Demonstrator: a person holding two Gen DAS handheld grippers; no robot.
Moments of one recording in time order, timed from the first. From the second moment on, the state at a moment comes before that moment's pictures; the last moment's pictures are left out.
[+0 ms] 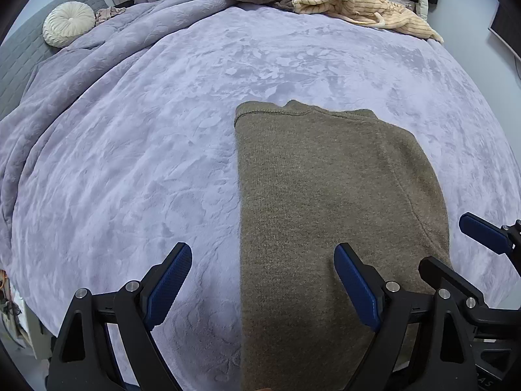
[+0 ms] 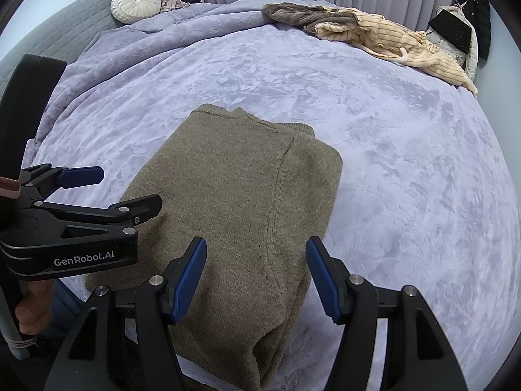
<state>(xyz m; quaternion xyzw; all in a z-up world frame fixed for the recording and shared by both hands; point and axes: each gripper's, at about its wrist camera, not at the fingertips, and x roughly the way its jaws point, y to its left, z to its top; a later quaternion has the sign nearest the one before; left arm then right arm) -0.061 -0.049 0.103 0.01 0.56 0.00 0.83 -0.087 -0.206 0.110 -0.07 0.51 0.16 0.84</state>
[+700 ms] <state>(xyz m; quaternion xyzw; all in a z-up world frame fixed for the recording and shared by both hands) -0.061 -0.051 0.104 0.01 0.56 -0.01 0.83 -0.086 -0.209 0.114 -0.07 0.50 0.16 0.85</state>
